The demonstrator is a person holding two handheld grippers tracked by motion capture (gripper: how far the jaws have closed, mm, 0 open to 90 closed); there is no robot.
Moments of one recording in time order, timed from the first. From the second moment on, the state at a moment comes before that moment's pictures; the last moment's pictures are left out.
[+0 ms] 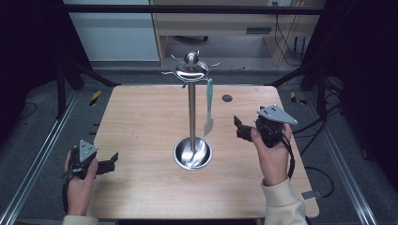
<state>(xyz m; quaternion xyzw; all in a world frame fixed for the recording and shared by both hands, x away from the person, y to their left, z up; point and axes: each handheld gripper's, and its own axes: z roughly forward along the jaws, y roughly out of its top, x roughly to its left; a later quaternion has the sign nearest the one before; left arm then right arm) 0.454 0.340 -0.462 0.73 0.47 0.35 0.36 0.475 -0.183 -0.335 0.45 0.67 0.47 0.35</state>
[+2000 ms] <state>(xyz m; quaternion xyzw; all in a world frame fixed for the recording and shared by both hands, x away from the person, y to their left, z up) 0.456 0.336 -0.466 0.74 0.47 0.35 0.34 0.531 -0.233 -0.481 0.55 0.68 0.36 0.34</state>
